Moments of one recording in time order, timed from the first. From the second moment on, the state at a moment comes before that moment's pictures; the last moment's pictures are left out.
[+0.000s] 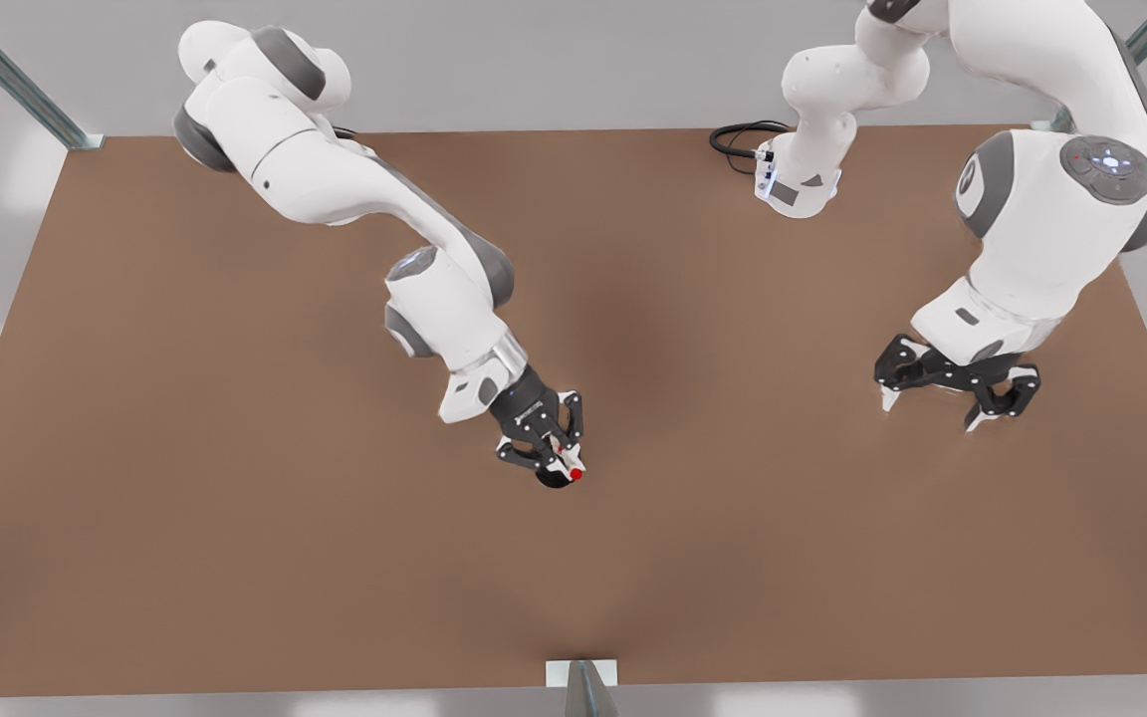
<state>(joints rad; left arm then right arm) 0.00 0.21 -0.19 -1.35 0.09 1.83 0.13 0.22 0.70 0.52 -1.36 -0.44 2.88 0.34</state>
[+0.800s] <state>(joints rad) -0.05 0.29 -0.12 -1.36 0.04 1.54 0.01 0.19 0.69 0.45 -1.63 -0.49 3.14 0.42</state>
